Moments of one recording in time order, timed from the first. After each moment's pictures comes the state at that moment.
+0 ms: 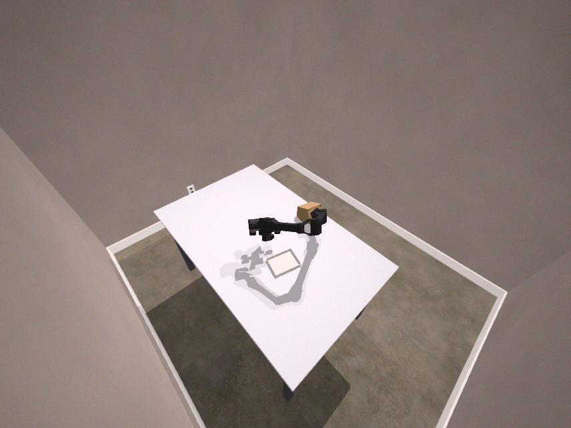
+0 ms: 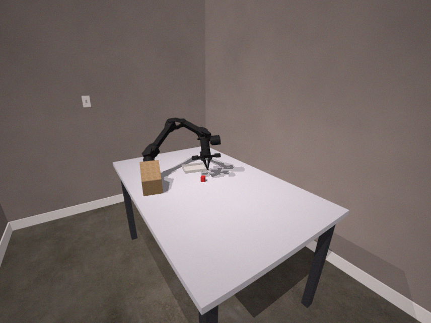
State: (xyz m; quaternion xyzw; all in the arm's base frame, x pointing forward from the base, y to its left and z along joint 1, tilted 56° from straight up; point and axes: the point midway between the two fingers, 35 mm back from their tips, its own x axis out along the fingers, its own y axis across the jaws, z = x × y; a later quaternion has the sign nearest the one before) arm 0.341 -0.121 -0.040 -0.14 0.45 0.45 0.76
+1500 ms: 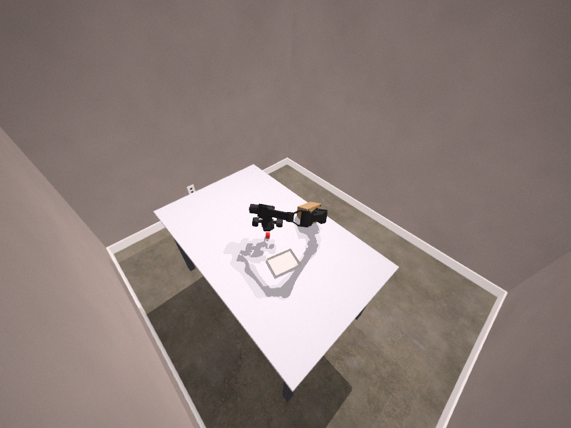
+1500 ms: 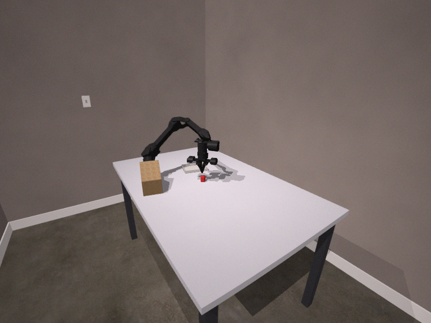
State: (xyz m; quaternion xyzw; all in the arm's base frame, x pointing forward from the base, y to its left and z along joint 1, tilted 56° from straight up) arm 0.297 -0.119 -0.069 0.04 0.37 0.48 0.79
